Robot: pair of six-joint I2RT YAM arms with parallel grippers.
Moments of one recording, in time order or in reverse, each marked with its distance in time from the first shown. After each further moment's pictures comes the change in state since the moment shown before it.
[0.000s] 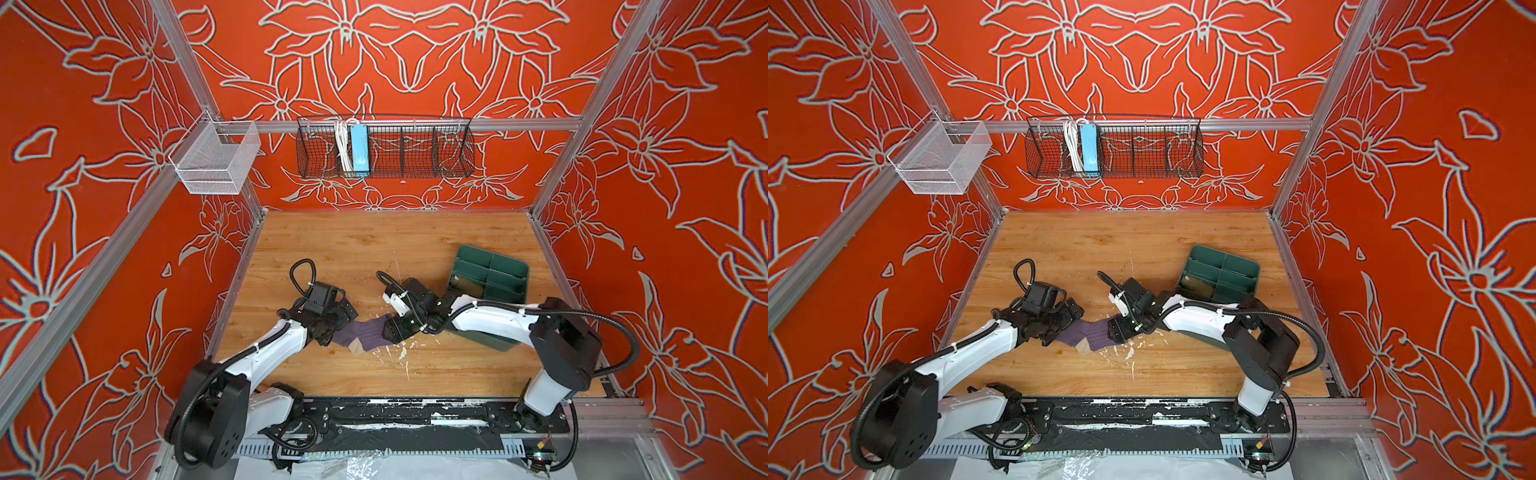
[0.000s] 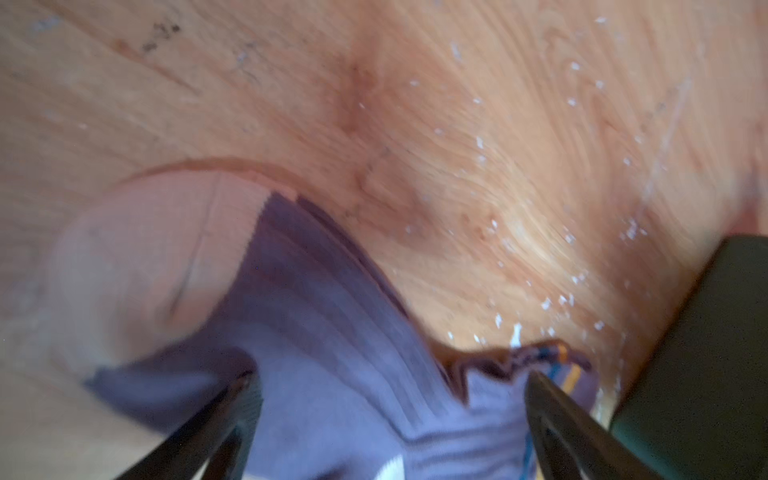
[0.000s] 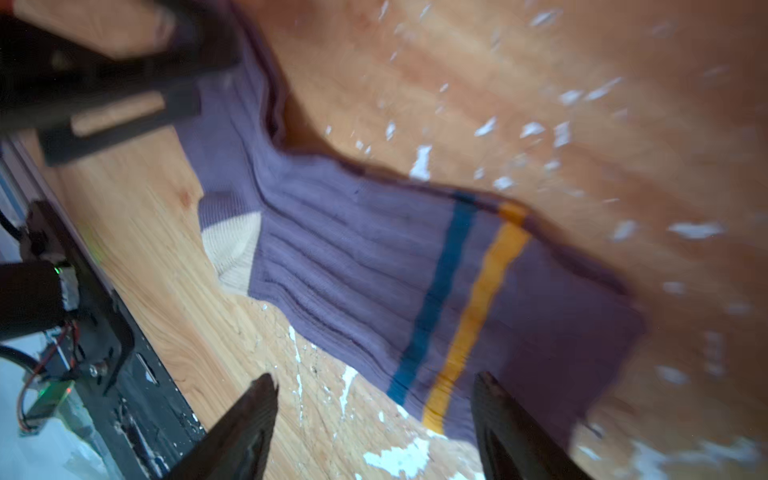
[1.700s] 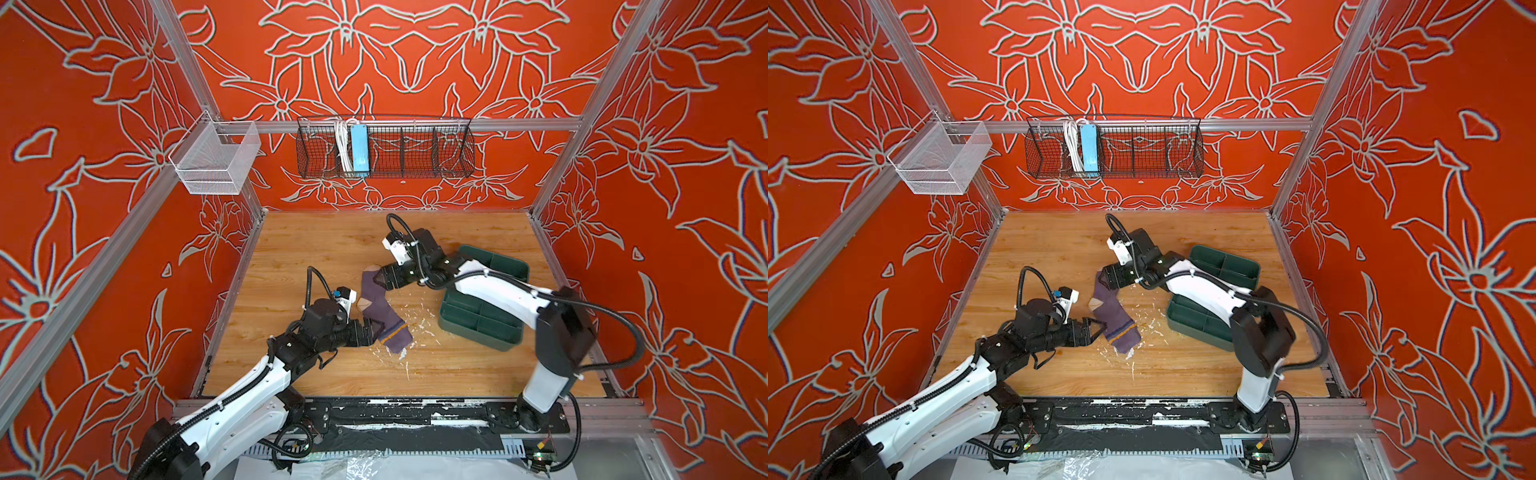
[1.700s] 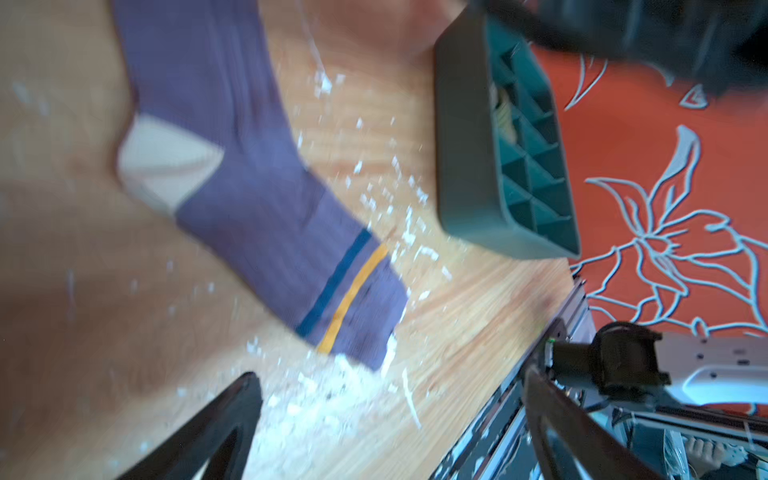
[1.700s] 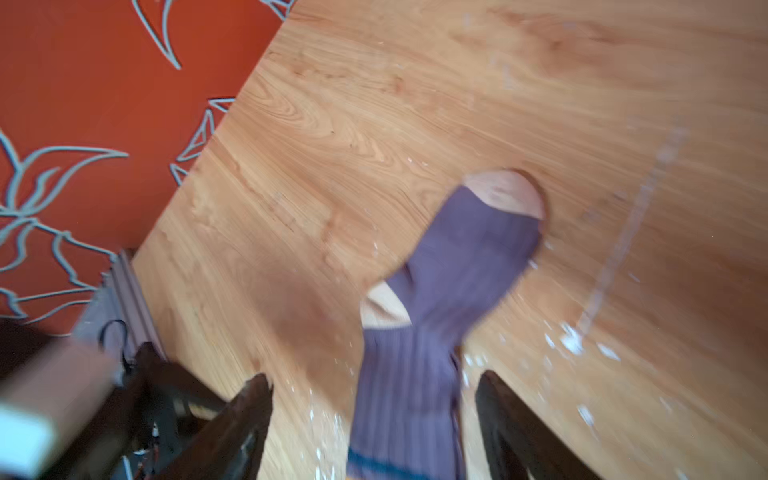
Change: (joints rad) left arm -0.261 -0.430 -0.161 0.170 0.260 0.294; right arm -0.202 0.123 0.423 0.002 -0.111 -0.063
